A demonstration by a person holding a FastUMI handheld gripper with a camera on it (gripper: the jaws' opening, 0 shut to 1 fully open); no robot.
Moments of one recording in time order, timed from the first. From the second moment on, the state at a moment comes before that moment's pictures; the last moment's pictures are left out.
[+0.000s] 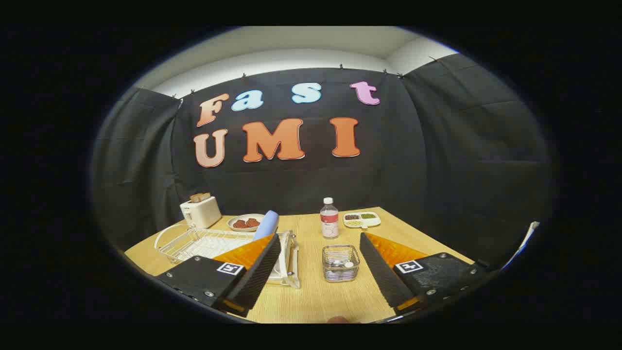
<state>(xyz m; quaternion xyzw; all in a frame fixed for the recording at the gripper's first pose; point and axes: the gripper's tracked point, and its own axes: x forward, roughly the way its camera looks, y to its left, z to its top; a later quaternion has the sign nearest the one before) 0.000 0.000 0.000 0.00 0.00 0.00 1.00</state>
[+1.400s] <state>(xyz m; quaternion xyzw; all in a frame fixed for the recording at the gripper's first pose) 0.098 0.087 -0.015 -0.02 0.10 0.04 0.99</state>
